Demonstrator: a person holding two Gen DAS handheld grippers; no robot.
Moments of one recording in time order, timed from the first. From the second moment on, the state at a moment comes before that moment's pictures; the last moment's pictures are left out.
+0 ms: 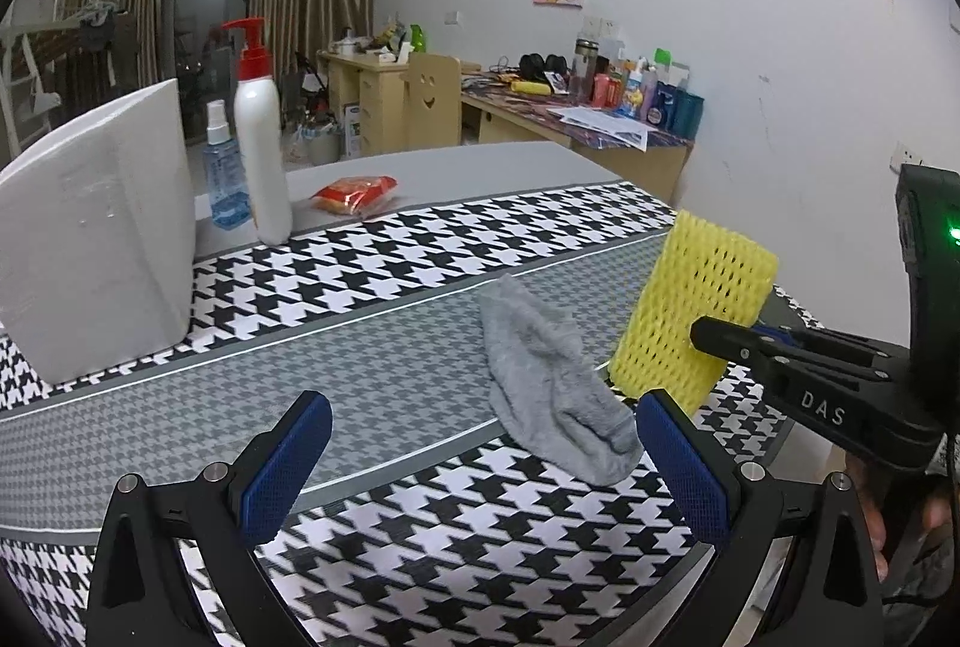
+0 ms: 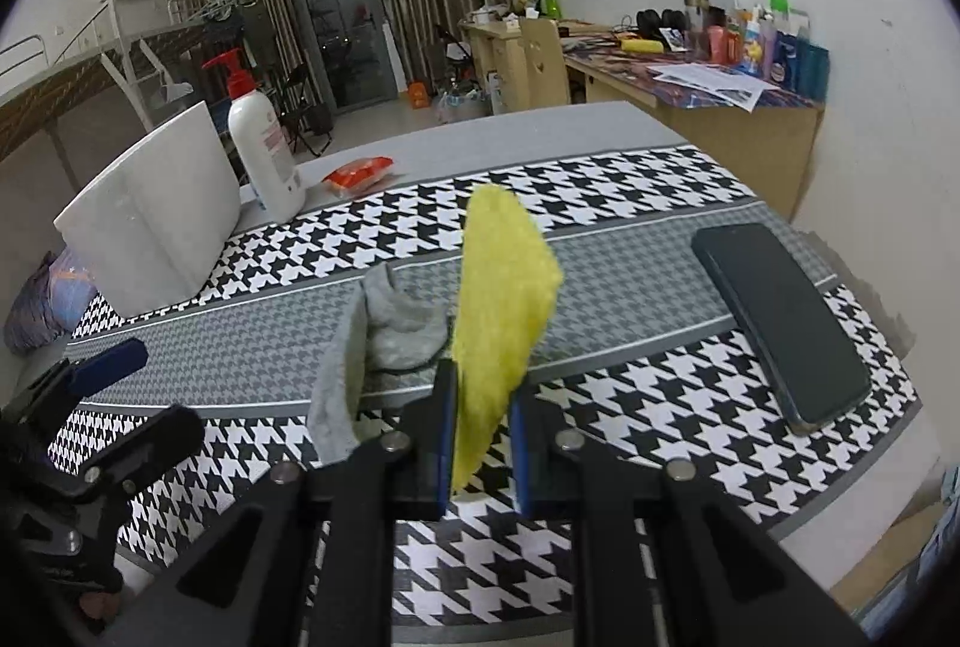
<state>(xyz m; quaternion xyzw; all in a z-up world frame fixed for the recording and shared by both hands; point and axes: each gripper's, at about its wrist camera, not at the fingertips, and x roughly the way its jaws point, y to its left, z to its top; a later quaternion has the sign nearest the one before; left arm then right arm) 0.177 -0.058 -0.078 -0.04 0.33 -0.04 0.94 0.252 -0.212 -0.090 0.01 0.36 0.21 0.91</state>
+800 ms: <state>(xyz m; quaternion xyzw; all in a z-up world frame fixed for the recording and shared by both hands) 0.229 -0.086 -0.103 -0.04 0.40 -0.05 0.92 0.263 -0.229 -0.104 0.02 0.38 0.21 0.90</state>
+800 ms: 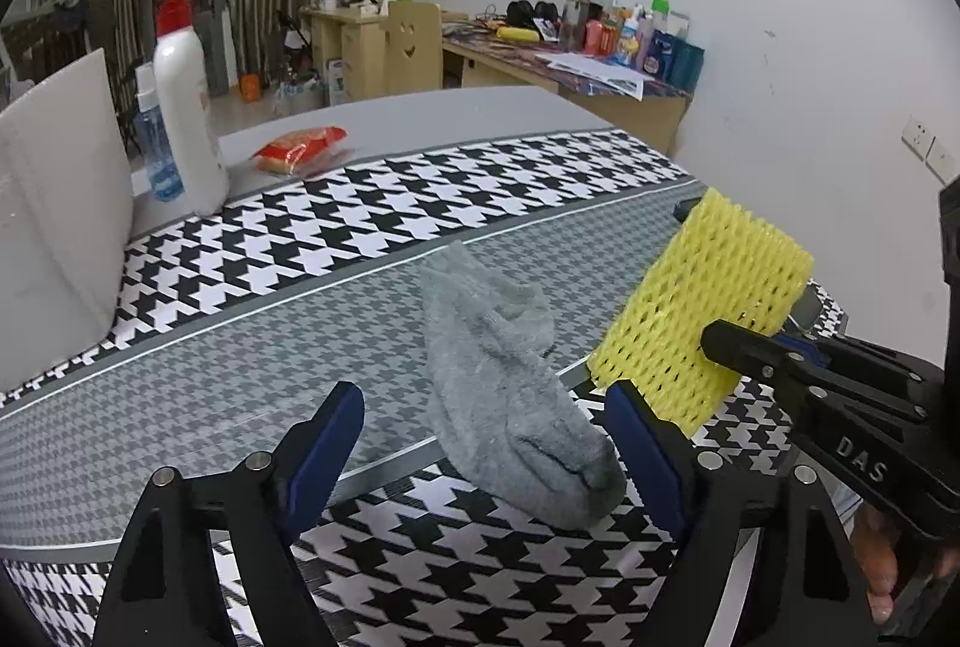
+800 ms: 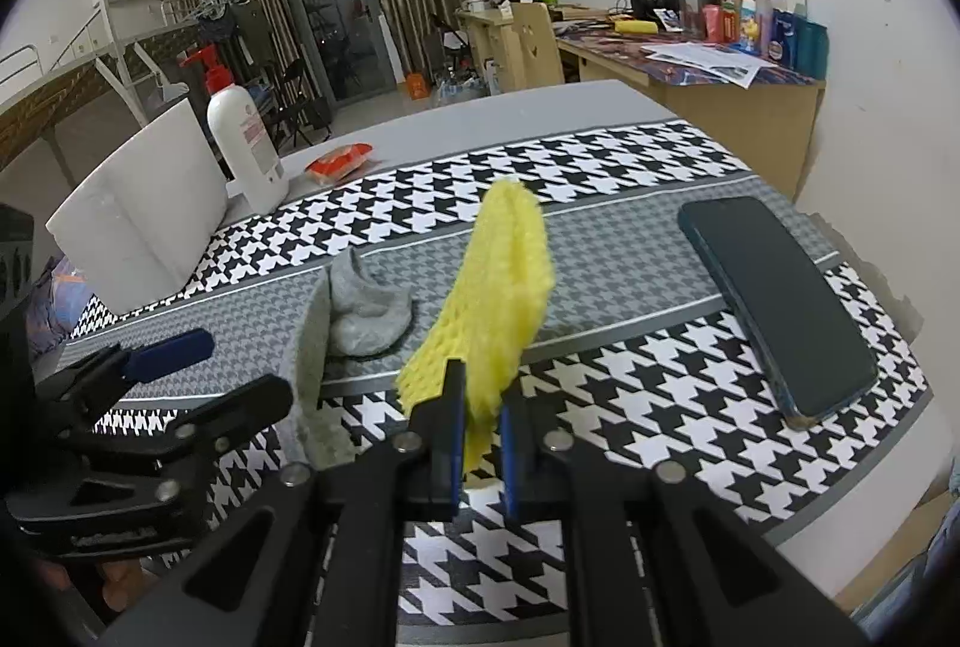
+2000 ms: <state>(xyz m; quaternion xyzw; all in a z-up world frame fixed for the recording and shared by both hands) 0.237 -0.090 -0.115 -0.04 0.42 -0.06 0.91 0.264 -0.224 -0.114 0.05 0.40 0.21 0.89</state>
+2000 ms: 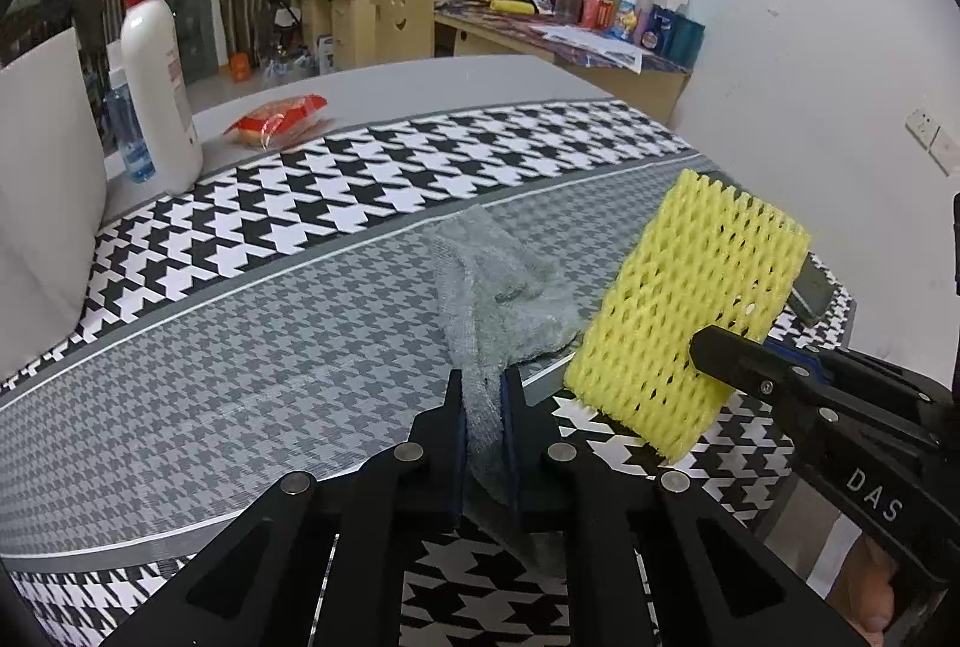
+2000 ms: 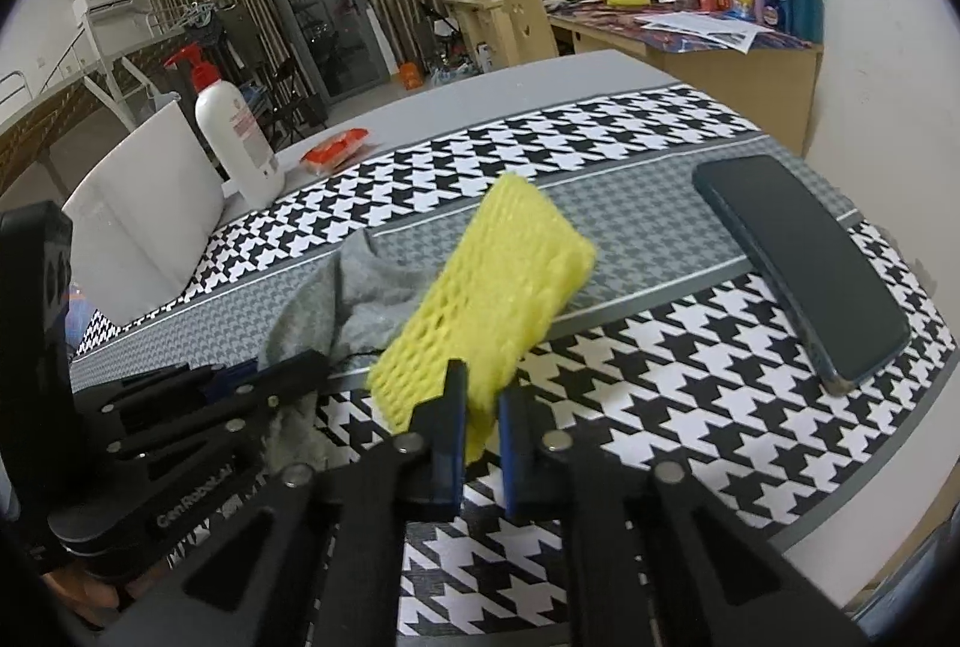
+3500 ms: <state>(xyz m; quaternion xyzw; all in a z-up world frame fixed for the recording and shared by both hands) 0.152 -0.037 -0.033 -0.03 0.30 -0.03 0.95 0.207 -0.188 -0.050 0.02 0.29 0.24 0.93</state>
